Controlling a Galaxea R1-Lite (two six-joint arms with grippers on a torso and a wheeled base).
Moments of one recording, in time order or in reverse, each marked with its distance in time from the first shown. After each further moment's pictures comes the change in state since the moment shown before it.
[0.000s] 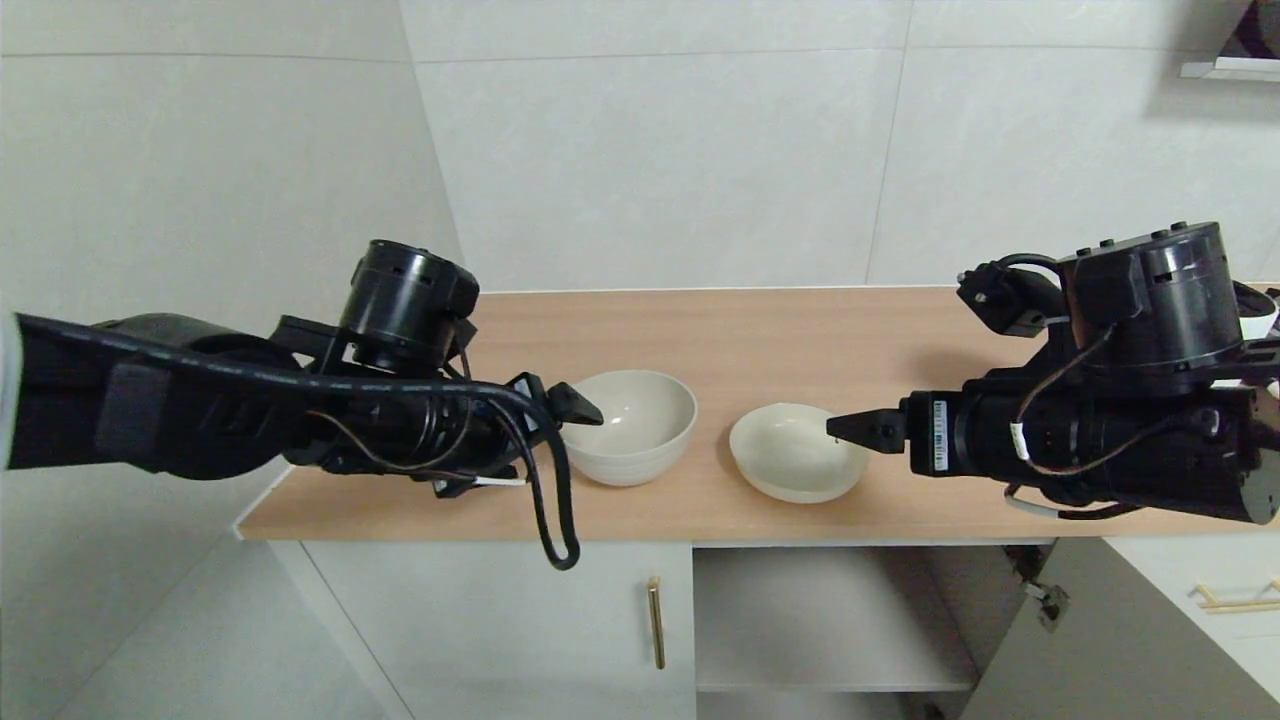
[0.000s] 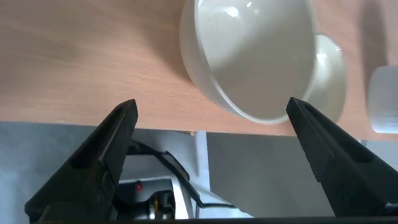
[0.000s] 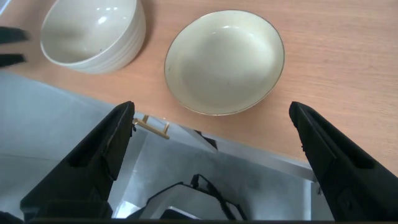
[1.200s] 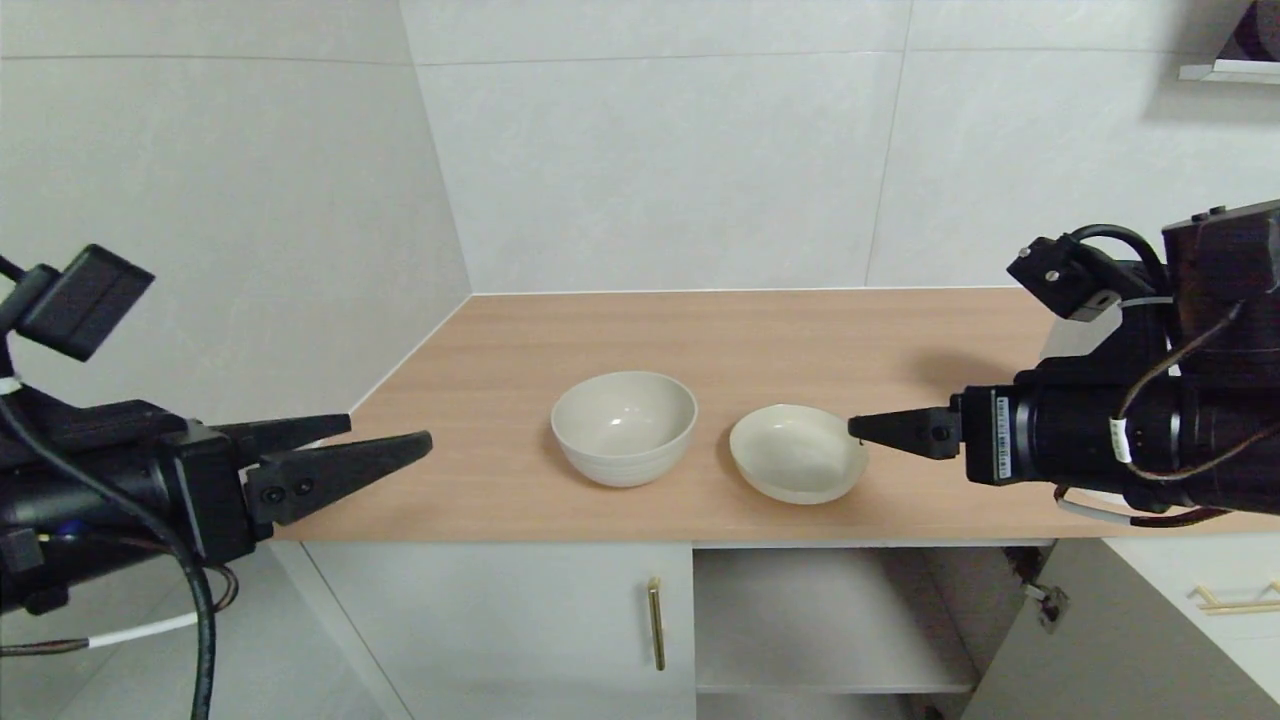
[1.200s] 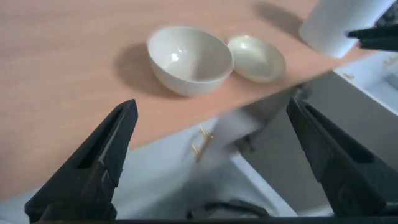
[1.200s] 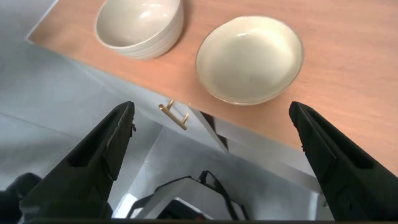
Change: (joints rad) left arm 0.213 -0.612 0.463 -0.256 -0.349 0.623; right arm -0.008 -0.106 0.017 0.044 0.118 -0.036
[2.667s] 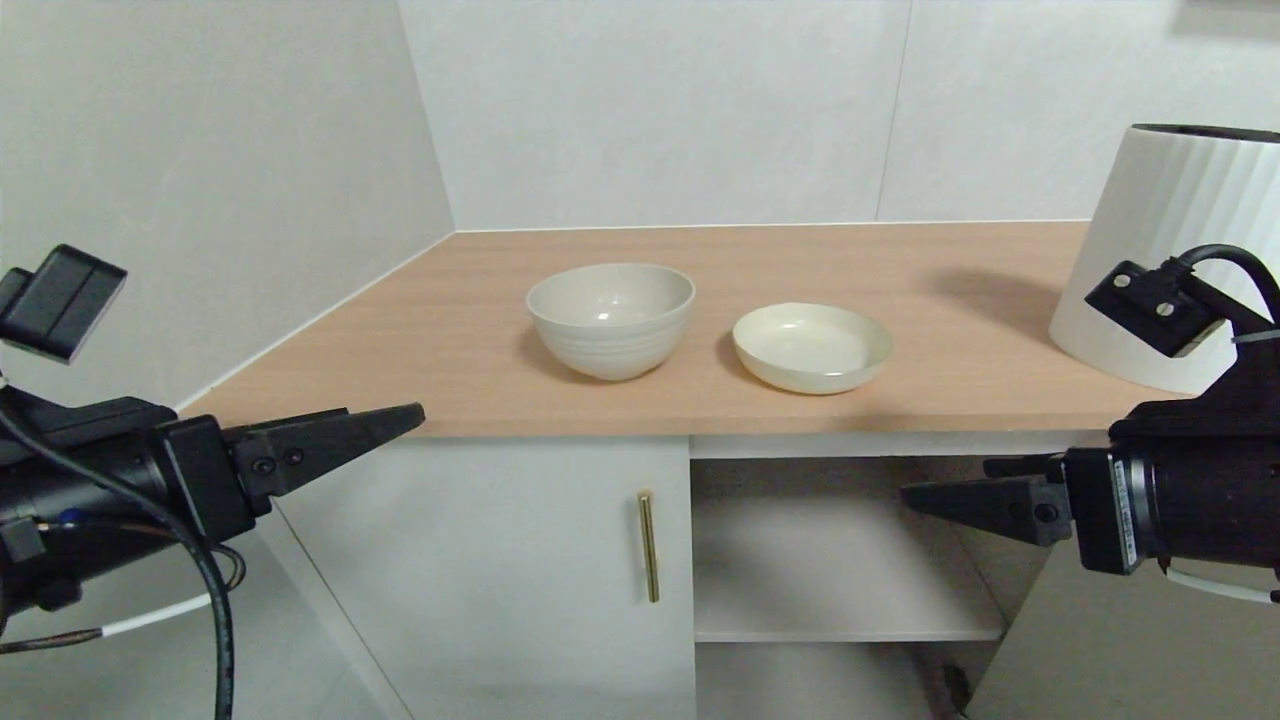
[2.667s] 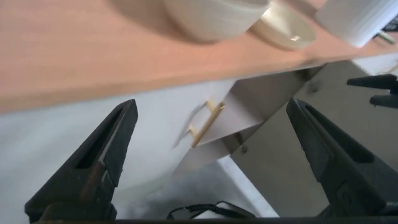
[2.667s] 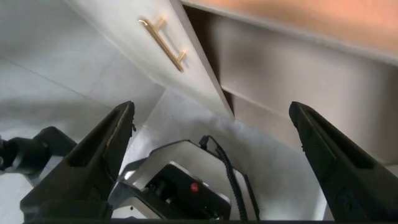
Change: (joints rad) left arm 0.024 -0.005 0.083 -0.193 -0.005 -0.154; right arm 0.021 -0.153 0.044 0.173 0.083 -0.033
